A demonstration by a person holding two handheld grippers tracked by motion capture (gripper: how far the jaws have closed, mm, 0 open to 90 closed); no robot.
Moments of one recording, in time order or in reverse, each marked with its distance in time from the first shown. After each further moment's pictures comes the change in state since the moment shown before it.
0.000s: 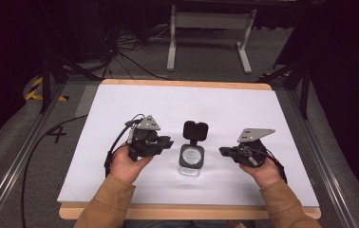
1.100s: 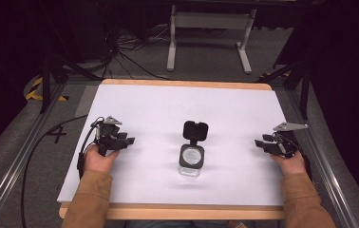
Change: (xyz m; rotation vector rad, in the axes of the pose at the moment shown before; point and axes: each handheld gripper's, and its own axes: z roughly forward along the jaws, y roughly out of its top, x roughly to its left) left arm 0.106 -0.082 0.001 0.109 0.217 -0.245; right arm -0.119 -0.084 -0.022 0.061 -0.314 0.232
